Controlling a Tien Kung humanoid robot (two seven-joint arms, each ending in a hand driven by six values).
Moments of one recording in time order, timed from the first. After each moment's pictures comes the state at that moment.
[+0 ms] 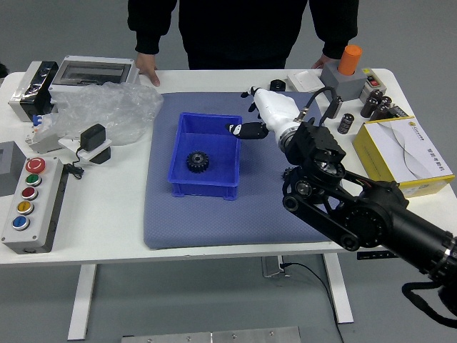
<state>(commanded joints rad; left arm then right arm) -0.14 0.04 -1.63 -0.18 2.00 -0.37 0.27 0.76 -0.16 0.66 1.24 -1.86 -0.16 -0.65</state>
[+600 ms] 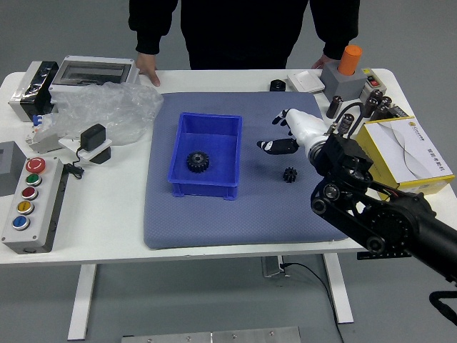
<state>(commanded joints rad) -0.14 0.05 -1.61 -0.18 1.96 -0.36 0.27 0.69 -0.26 0.64 1.23 -1.75 -0.13 -0.65</state>
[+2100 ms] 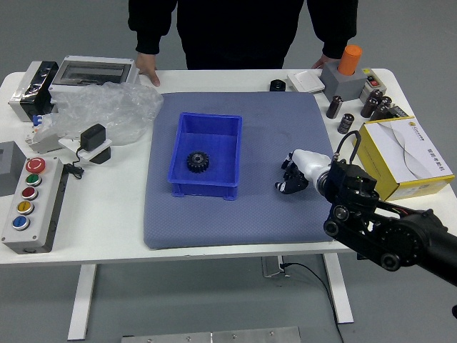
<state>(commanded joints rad) -0.15 0.05 -1.61 -0.18 1.96 -0.36 0.27 0.67 -0.32 0.51 1.22 -1.67 -0.03 -0.65</state>
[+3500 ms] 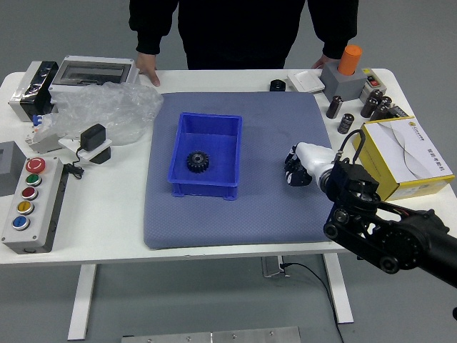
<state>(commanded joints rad) -0.15 0.05 -1.60 -0.18 1.95 -0.36 0.27 0.66 -0.32 0.53 1.23 -1.75 -0.11 -0.65</state>
